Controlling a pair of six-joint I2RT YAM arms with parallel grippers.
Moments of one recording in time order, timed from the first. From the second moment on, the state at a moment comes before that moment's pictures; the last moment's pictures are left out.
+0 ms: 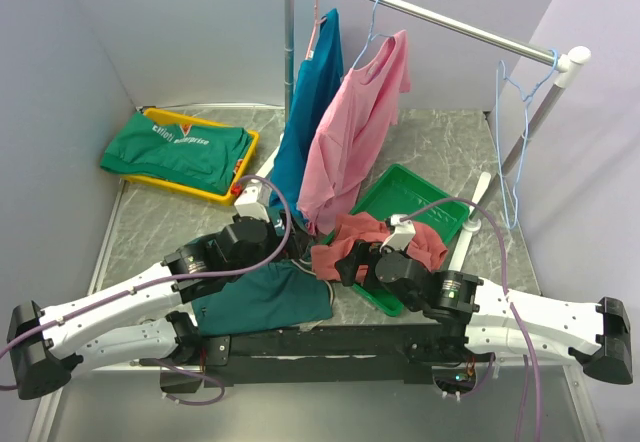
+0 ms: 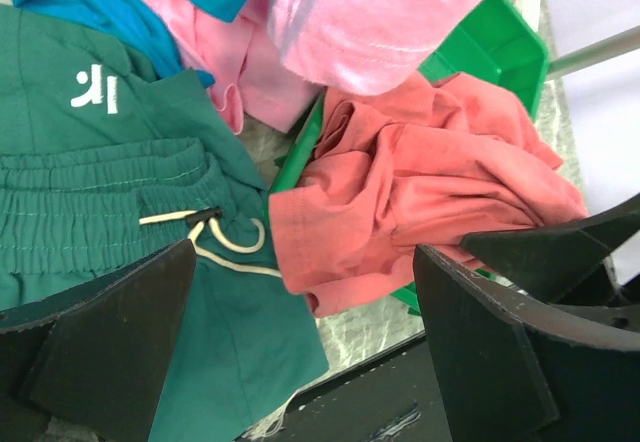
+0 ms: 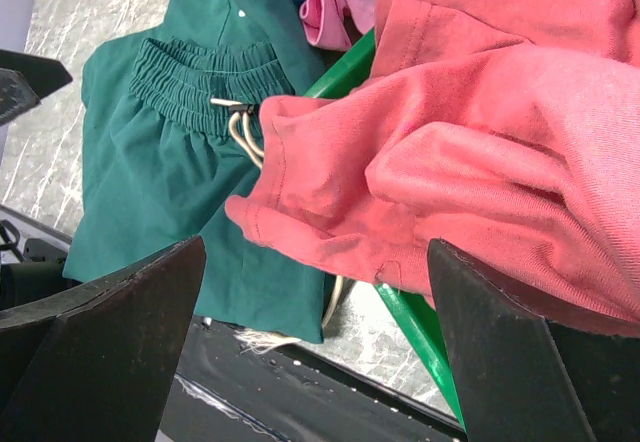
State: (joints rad) left arm -1.01 0.92 0.74 -0.33 -0.39 -0.86; right arm 1.20 0.77 0.55 -0.38 0.56 0.93
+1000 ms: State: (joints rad) left arm -0.95 1.03 0.47 -0.48 -0.40 -1.64; right arm 1.20 0.74 0.52 -0.36 0.53 0.90
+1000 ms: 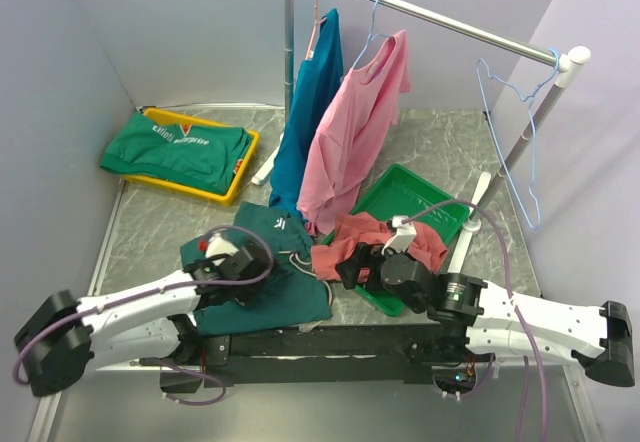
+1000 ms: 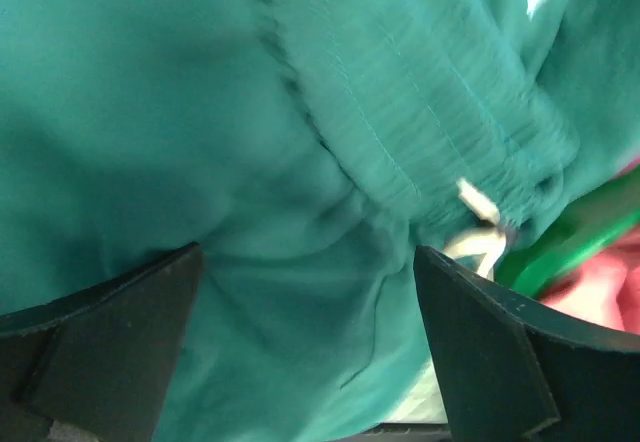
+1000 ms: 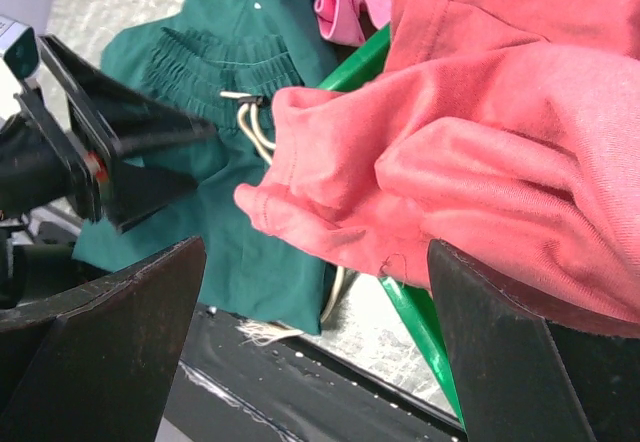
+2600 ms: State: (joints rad) left arm 0.58 1.10 0.50 -0.40 -0.24 -1.30; right arm 1.20 0.78 0.52 -0.32 0.41 0.80
